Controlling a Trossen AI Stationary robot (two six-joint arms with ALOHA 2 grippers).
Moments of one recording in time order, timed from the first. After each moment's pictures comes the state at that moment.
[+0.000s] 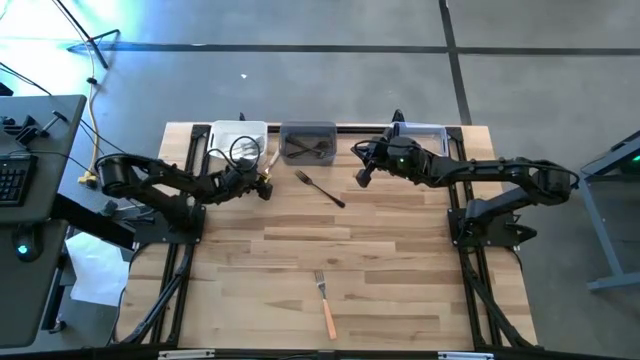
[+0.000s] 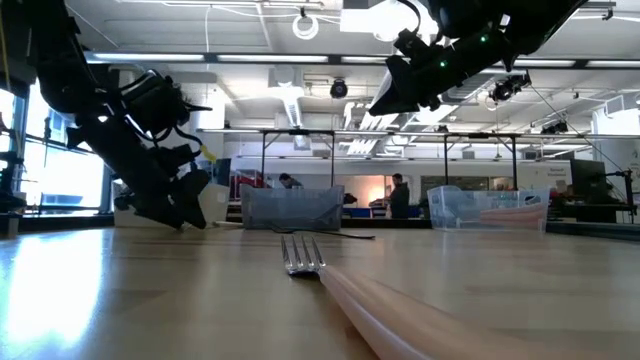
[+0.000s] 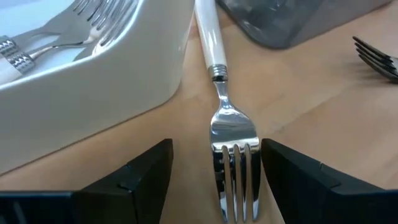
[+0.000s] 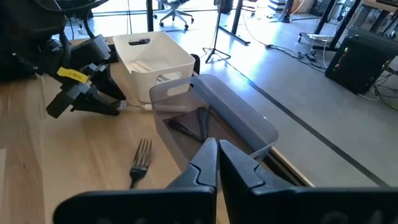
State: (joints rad) left arm 0.43 1.44 0.23 0.41 -0.39 -0.49; right arm -0.32 1.32 0.74 0.26 0.25 -0.03
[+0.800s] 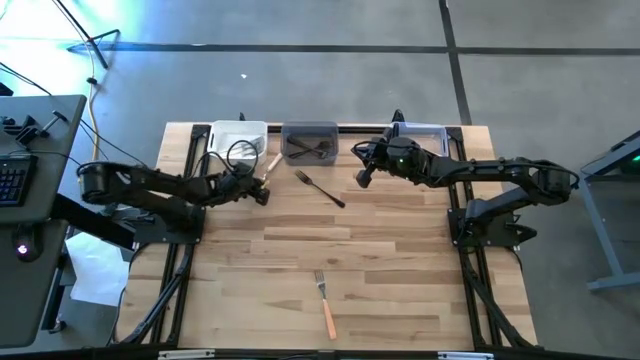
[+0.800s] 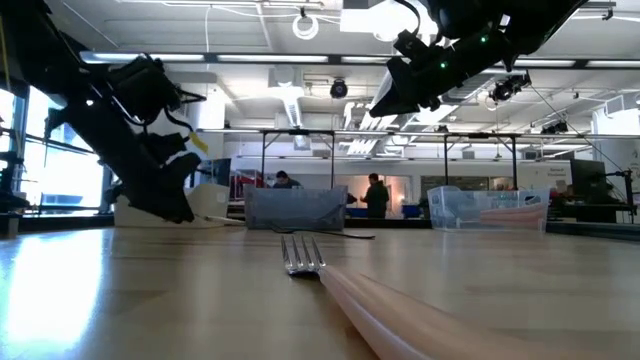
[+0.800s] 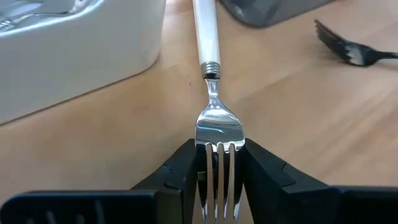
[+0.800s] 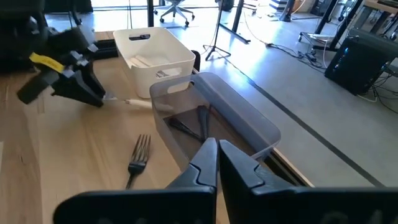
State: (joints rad) left arm 0.35 1.27 0.23 0.22 -0.37 -0.59; right arm -0.32 1.32 0.74 0.25 0.25 -0.05
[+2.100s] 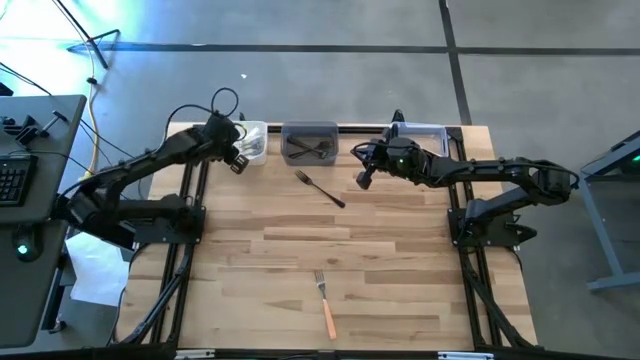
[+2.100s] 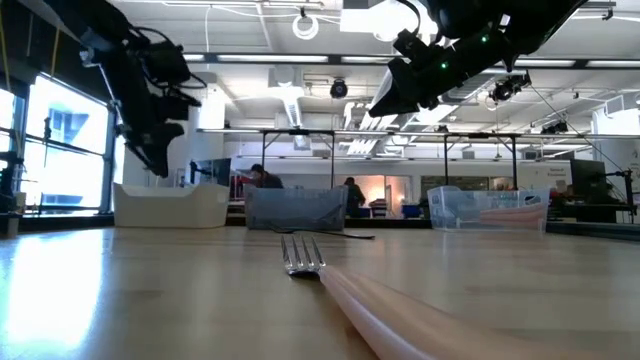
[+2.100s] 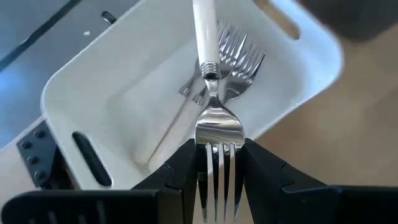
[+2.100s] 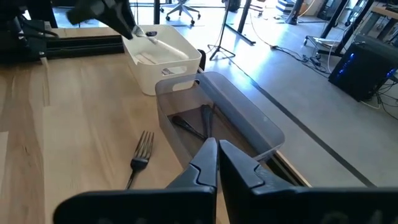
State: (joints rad) left arm 0.87 1.10 0.69 -0.62 -0.21 0.06; right arm -0.31 1.32 0.74 0.25 0.23 -0.09
